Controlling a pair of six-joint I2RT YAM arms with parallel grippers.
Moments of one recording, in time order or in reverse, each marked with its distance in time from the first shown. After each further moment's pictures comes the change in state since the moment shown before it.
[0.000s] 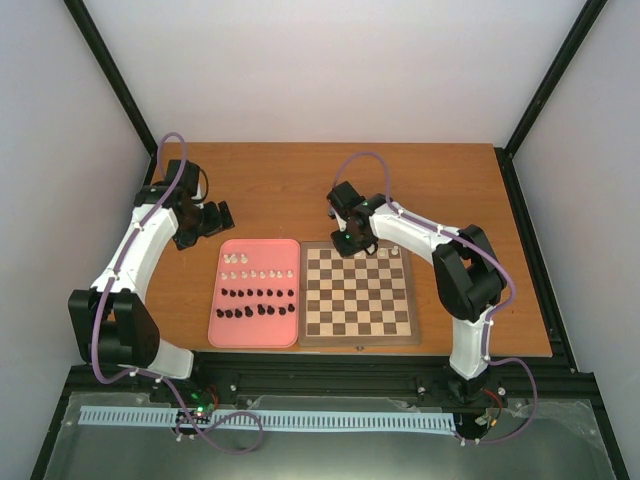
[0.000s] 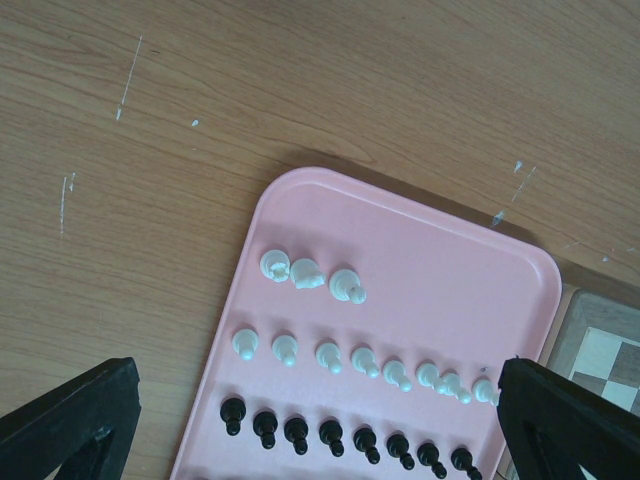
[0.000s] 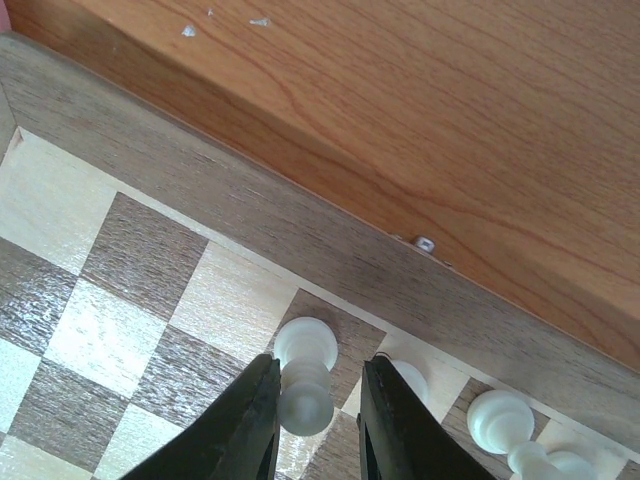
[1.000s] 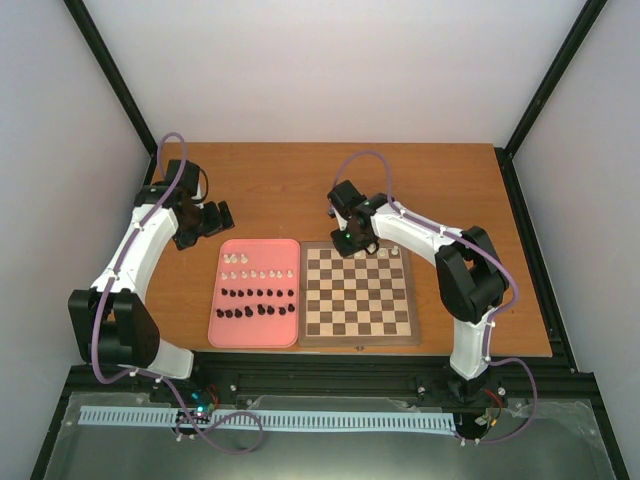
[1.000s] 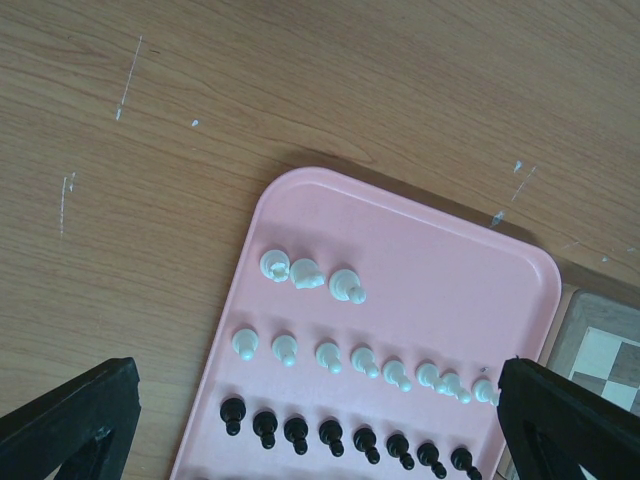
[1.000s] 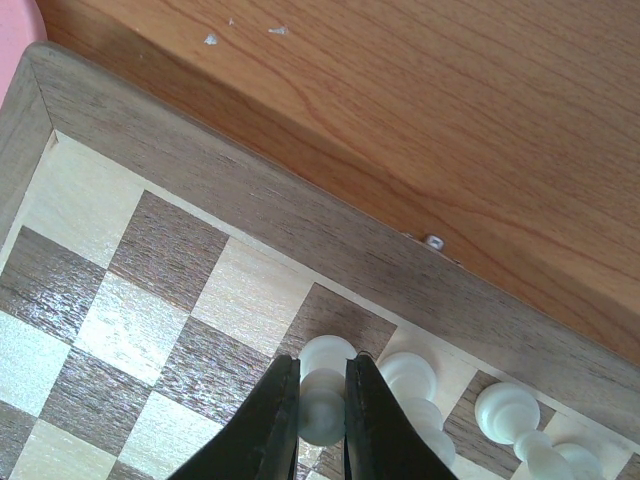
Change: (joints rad) left arm 0.000 0.000 0.000 0.000 0.000 0.000; right arm 0.000 -0.017 -0.001 -0.003 -0.014 0.002
